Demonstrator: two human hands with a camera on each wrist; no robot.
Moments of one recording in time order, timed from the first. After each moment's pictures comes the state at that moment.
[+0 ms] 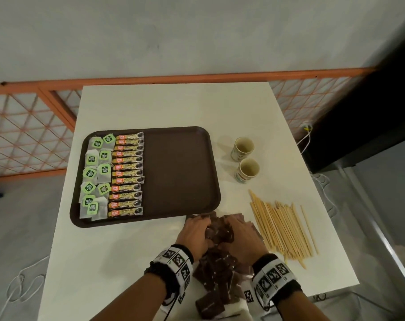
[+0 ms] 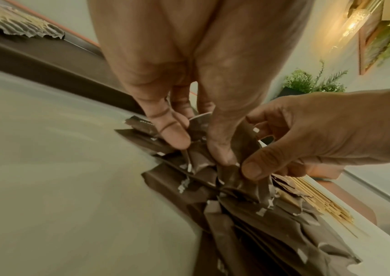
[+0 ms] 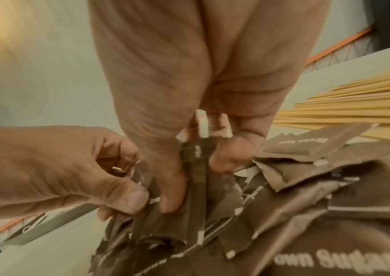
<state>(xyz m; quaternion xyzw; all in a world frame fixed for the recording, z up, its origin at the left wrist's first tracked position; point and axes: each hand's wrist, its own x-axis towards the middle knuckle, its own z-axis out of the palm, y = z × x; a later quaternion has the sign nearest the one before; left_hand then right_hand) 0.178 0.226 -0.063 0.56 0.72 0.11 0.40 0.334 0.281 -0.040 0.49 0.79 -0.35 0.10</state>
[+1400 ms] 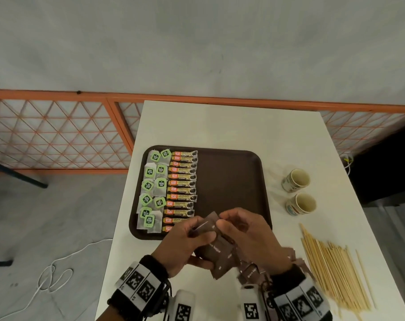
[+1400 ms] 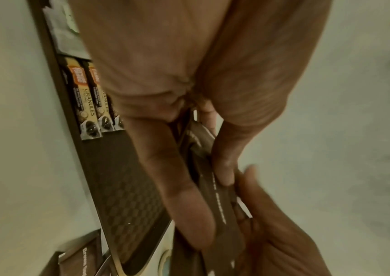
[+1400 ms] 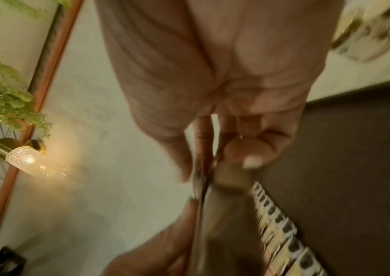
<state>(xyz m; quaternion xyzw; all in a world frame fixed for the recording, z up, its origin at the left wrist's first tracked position) 0.020 0.173 0.033 0.16 0.54 0.47 0.68 0.183 0.276 0.057 0.40 0.72 -0.56 -0.10</state>
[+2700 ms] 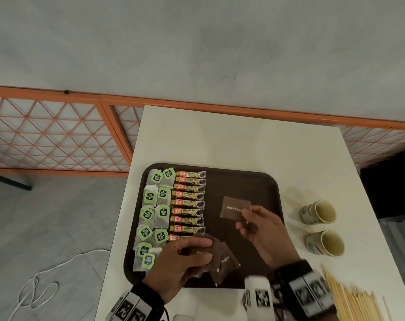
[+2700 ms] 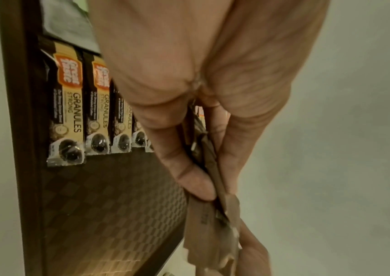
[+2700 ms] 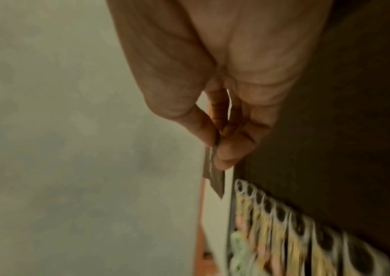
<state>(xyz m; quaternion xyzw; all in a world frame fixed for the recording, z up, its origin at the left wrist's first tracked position) -0.041 0.215 -0.010 0.01 0.51 0.53 0.68 0.111 0.369 0.025 0.54 0.35 -0.74 -0.20</state>
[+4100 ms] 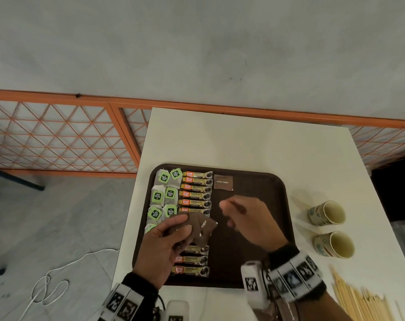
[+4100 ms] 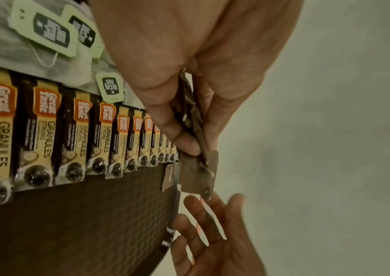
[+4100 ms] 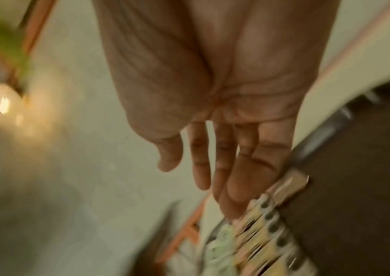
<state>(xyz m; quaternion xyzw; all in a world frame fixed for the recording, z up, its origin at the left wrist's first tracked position) -0.073 0.215 -0.005 -0.07 0.50 0.67 0.55 0.075 0.378 0.023 0.40 0.81 -0.44 -0.02</state>
